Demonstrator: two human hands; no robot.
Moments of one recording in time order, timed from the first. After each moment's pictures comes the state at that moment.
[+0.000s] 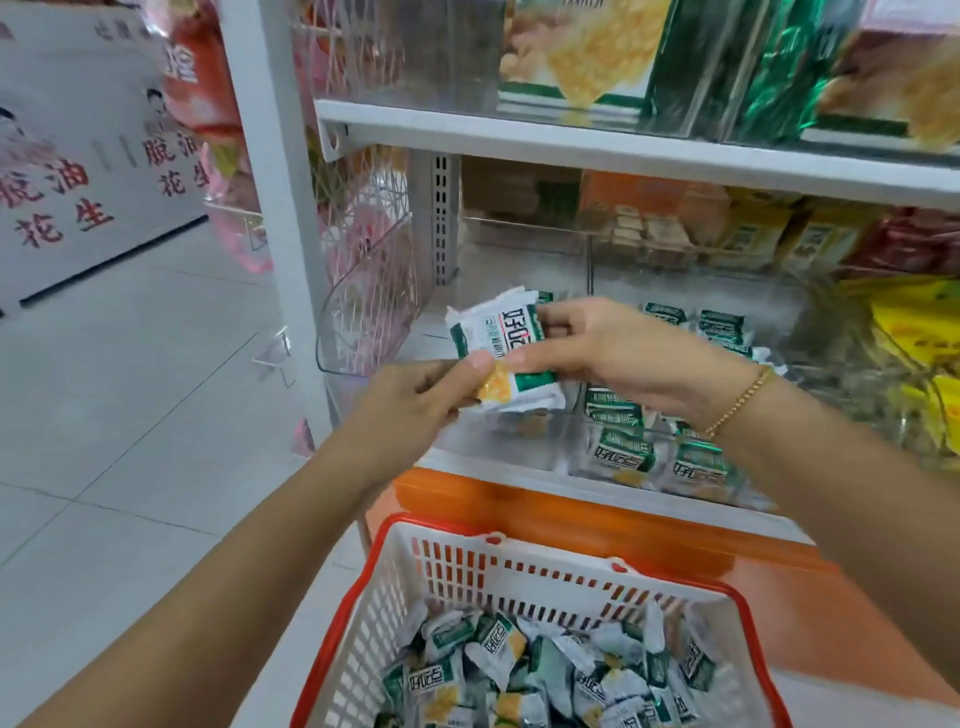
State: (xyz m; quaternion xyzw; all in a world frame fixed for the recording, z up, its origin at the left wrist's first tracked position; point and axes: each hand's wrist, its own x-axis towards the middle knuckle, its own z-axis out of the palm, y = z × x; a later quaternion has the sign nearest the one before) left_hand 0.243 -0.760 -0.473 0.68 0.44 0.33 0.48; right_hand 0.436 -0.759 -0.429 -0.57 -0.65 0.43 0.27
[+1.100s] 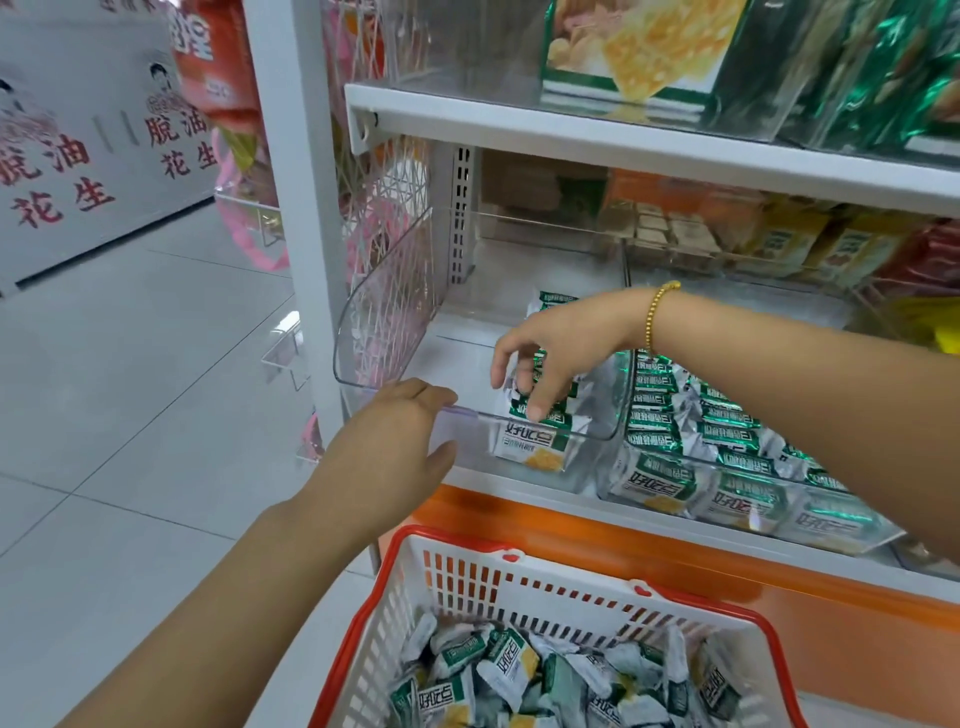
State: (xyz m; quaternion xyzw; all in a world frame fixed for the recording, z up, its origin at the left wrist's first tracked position) left_hand 0.216 -0.725 -0.506 0.85 0.49 0.18 0.07; right_hand 0.418 -0.658 -0.433 -0.55 -0.75 0.34 -0.14
